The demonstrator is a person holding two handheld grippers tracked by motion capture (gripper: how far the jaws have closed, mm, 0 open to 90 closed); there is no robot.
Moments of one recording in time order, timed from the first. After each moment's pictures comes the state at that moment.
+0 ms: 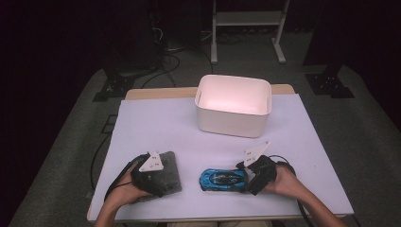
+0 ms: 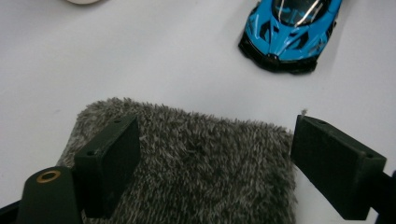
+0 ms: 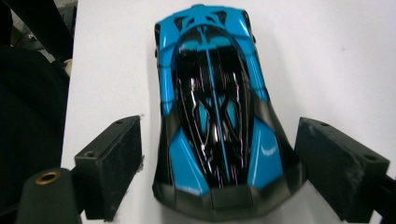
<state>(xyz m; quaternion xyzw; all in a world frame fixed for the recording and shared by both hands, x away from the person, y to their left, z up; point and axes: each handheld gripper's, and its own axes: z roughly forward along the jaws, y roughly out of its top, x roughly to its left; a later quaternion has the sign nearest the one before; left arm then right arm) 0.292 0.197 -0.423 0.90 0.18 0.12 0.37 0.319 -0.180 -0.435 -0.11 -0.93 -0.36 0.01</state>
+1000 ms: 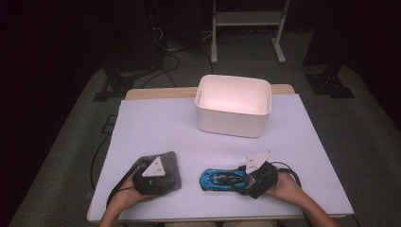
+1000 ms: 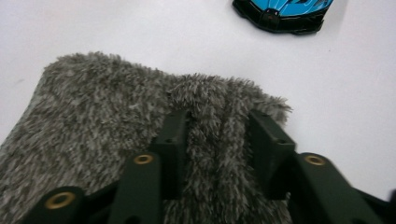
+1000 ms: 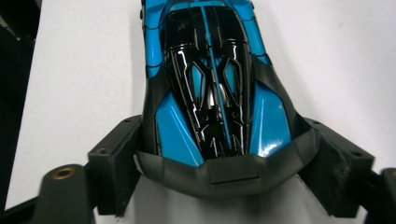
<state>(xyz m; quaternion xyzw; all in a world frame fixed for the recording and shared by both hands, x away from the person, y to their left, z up) 0.289 0.196 -0.443 0.91 0.19 0.12 0.34 0.310 -0.186 -0.456 -0.10 -0.93 -0.36 -0.04</state>
